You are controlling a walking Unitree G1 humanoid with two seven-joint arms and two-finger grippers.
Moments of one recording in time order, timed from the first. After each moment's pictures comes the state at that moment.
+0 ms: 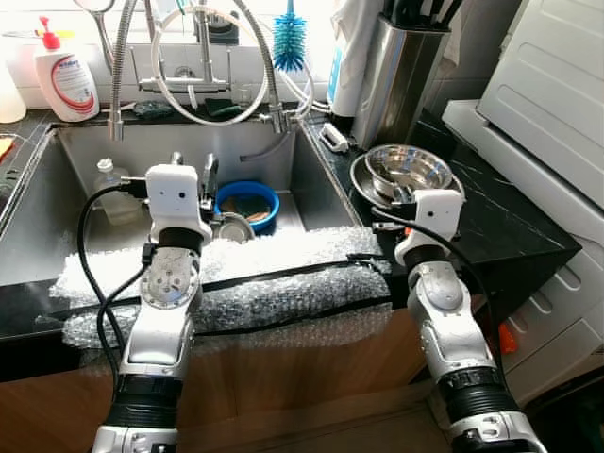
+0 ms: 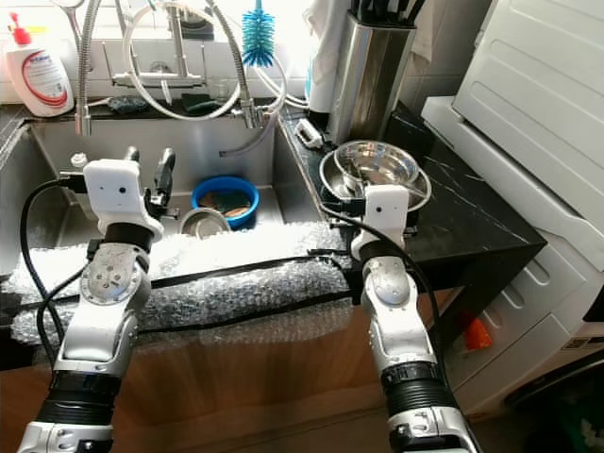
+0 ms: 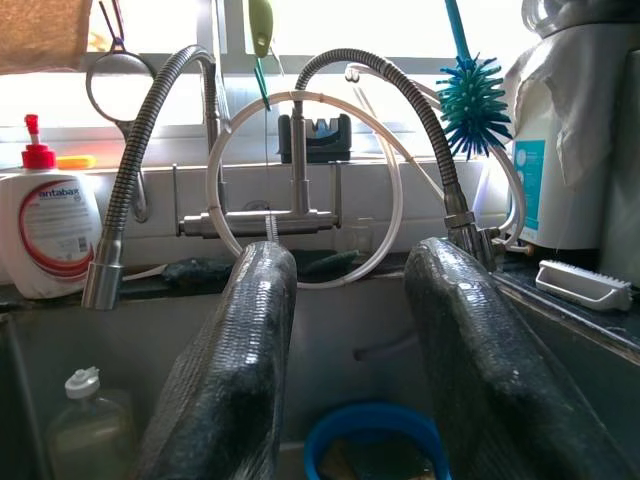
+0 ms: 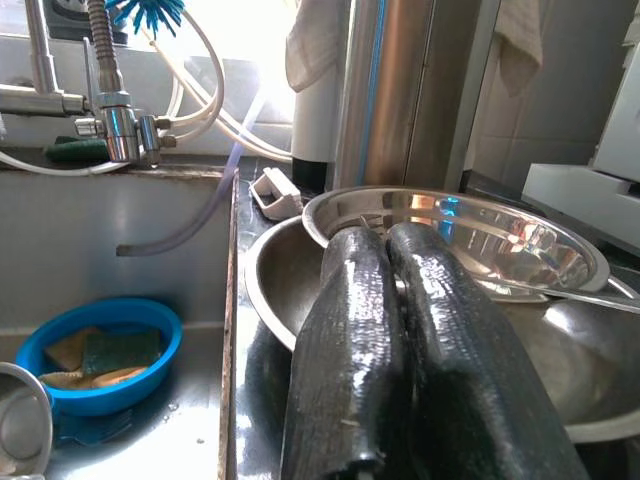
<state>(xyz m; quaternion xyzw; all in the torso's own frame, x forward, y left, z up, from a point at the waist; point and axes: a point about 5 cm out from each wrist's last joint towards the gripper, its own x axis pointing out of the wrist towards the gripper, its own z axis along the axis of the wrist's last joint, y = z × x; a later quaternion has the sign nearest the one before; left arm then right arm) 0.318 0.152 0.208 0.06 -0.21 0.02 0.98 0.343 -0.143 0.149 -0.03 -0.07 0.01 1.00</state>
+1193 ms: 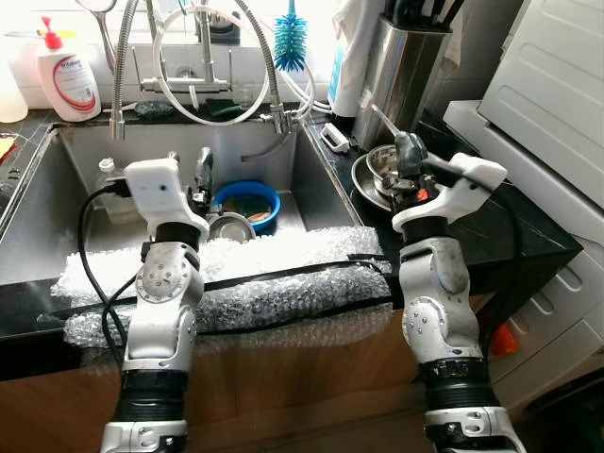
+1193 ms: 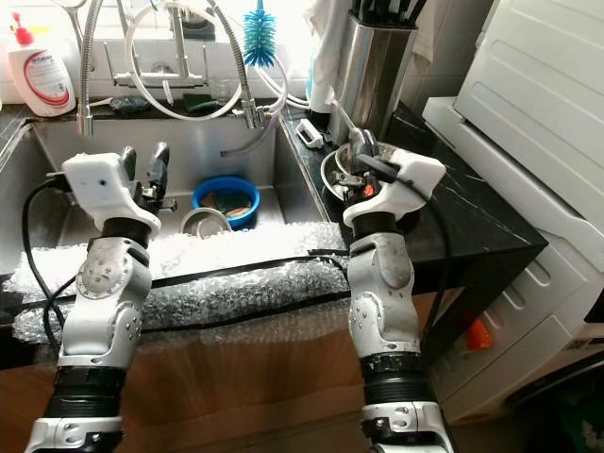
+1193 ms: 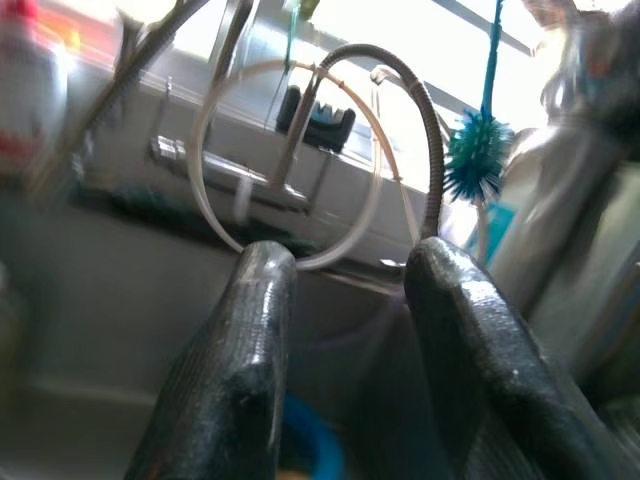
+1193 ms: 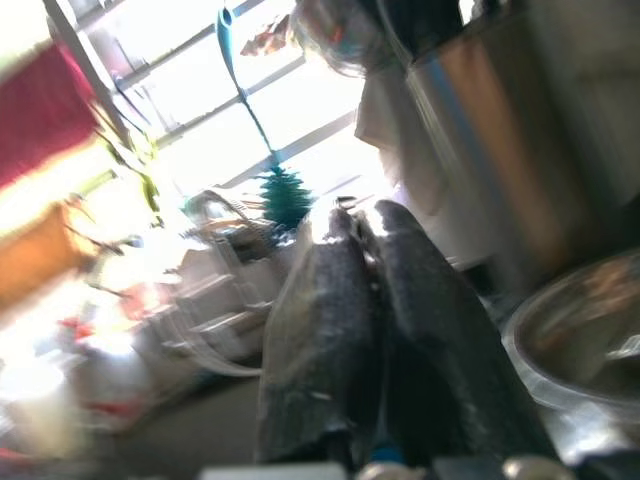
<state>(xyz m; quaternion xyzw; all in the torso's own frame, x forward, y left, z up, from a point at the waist) 0.321 0.158 0.211 -0.18 -0.18 0.00 0.97 0.336 -0.116 0.206 0.33 -0.18 0.14 0.91</state>
